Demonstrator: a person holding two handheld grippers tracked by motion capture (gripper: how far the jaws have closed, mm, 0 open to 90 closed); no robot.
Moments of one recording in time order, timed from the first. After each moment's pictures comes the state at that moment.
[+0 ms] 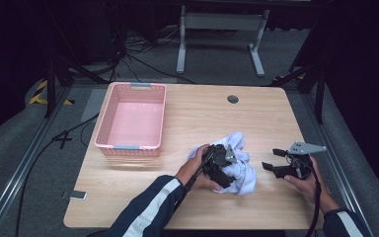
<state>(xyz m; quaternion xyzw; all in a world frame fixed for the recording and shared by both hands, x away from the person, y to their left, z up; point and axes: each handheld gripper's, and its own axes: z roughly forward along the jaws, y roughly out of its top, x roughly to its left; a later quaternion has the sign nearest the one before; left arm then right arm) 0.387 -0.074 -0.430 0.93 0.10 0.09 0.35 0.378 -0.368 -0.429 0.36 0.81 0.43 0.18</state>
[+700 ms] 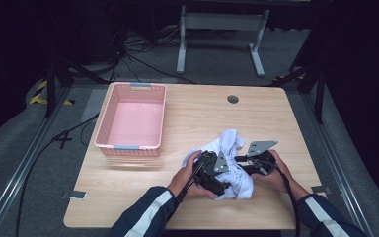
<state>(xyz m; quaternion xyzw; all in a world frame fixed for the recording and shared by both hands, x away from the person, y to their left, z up) 0.360 -0.047 -0.427 0.91 0.11 0.12 0.39 0.401 -0.271 -0.455 0.21 0.91 0.35 0.13</state>
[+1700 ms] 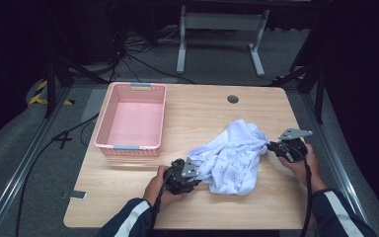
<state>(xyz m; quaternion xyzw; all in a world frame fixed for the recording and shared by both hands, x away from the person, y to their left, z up) 0.350 0.035 -0.450 0.90 0.18 0.12 0.37 0.423 -0.370 -0.430 0.39 0.83 0.30 0.25</state>
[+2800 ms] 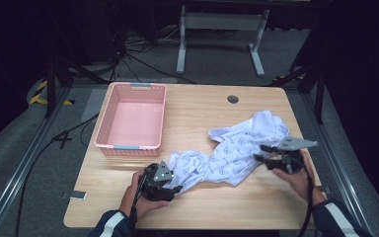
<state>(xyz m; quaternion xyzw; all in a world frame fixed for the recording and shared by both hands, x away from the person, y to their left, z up) 0.333 0.090 -0.455 0.89 0.25 0.10 0.38 0.374 -0.324 -0.415 0.31 0.83 0.42 0.18</state>
